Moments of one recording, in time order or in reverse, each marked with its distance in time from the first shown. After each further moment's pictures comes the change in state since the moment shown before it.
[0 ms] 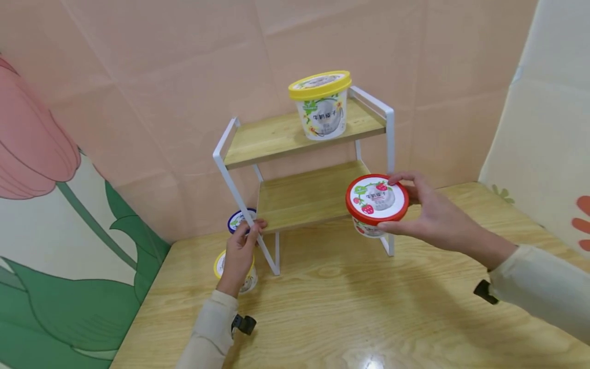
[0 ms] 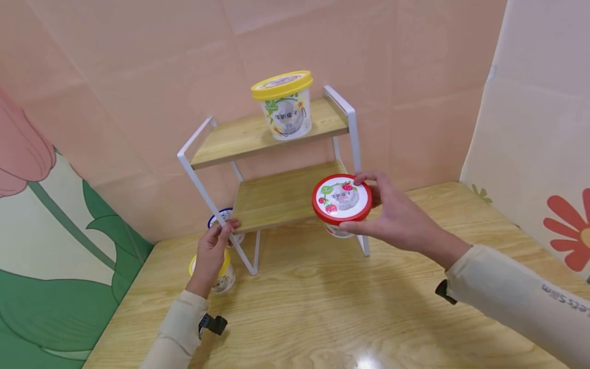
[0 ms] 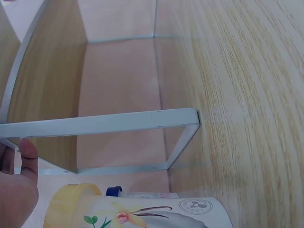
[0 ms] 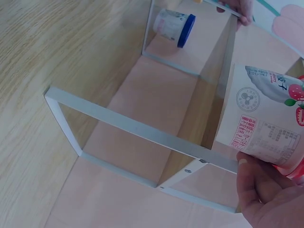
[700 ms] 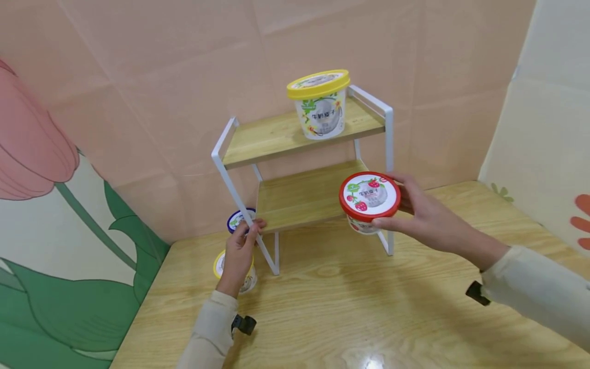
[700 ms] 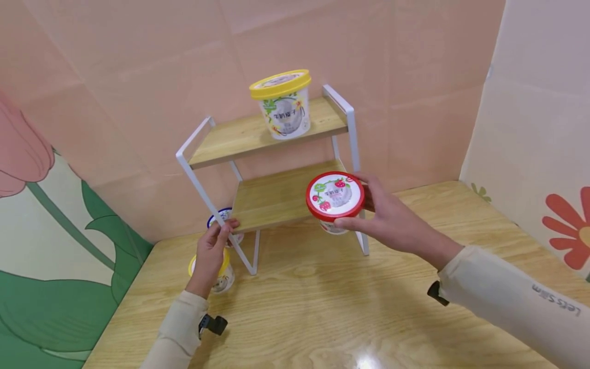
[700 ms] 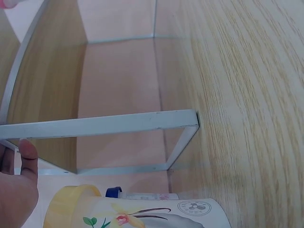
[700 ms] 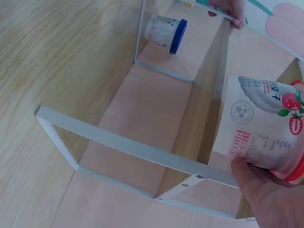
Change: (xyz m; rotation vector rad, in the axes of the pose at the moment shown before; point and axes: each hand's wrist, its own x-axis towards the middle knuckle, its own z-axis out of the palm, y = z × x) left_hand -0.001 -0.001 0.000 0.004 -0.002 0.015; right_hand 0.002 -0.005 0.007 0.104 -0.091 0.007
